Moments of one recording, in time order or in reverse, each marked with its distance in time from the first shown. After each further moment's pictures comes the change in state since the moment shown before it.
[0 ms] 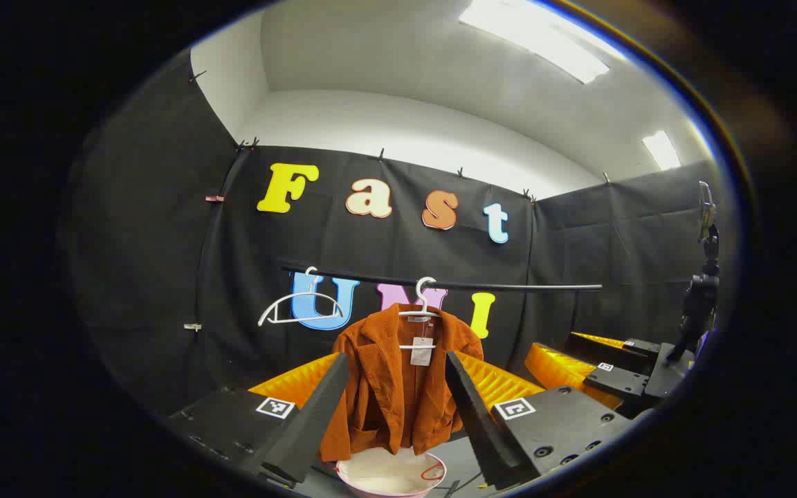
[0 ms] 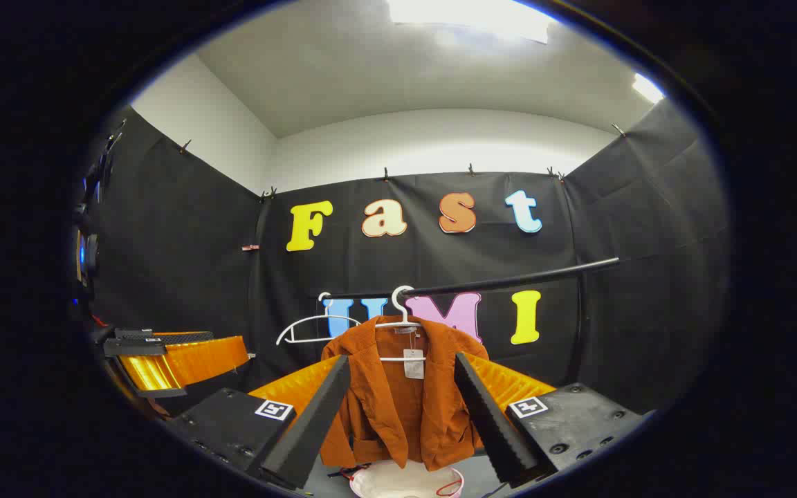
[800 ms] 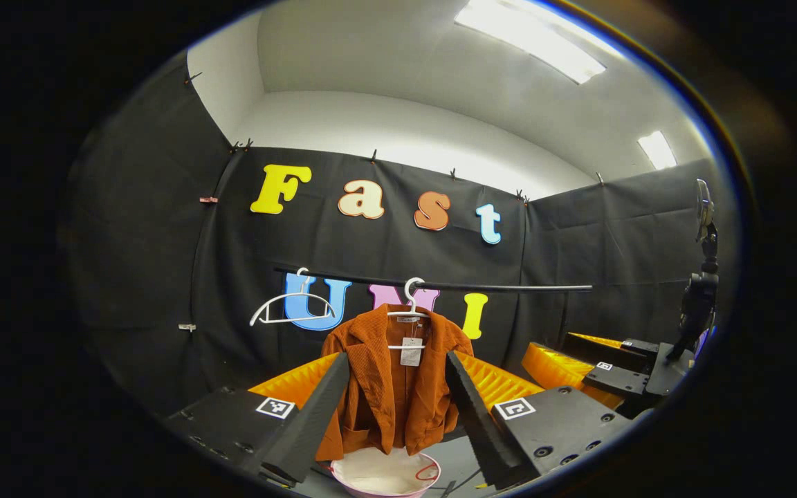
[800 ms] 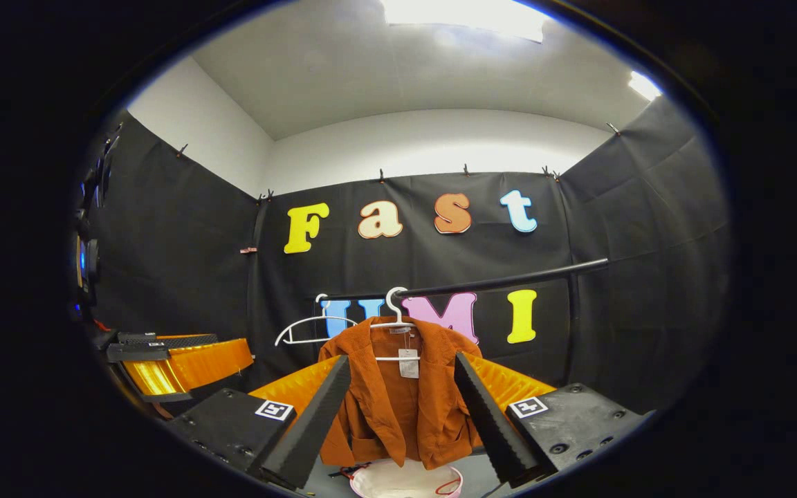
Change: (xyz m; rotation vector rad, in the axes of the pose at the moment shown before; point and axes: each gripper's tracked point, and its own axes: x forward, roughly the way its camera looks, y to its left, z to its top) left arm -0.005 -0.014 0.001 -0.003 -0.003 -0.019; right arm -0.010 -0.009 0.004 0.004 0.002 -0.018
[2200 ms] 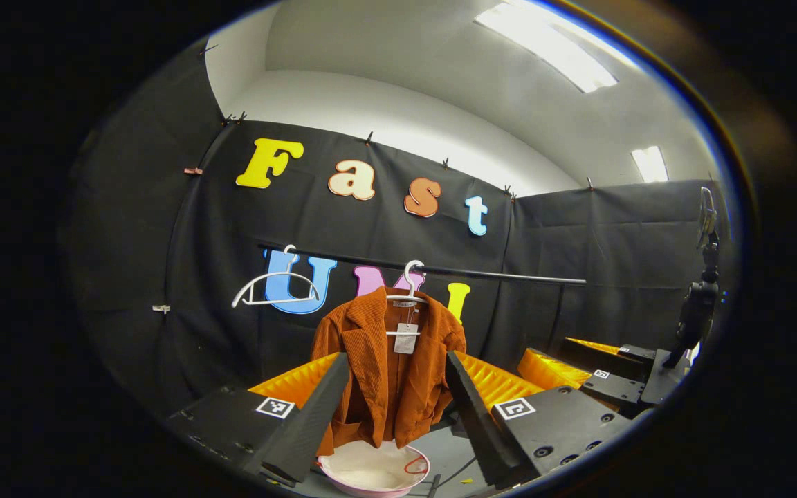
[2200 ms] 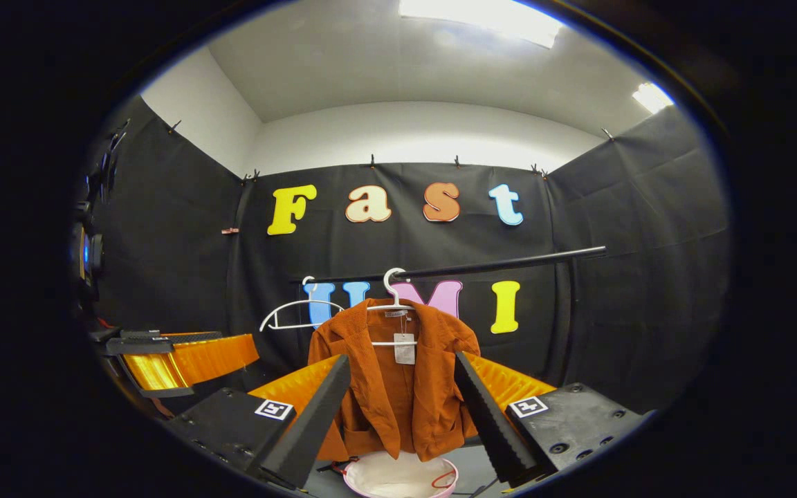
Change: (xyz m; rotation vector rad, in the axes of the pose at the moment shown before) left arm 0.031 0.041 -0.033 -0.073 0.070 -0.122; right arm 0.020 0.035 -0.037 -0.051 0.032 -0.076
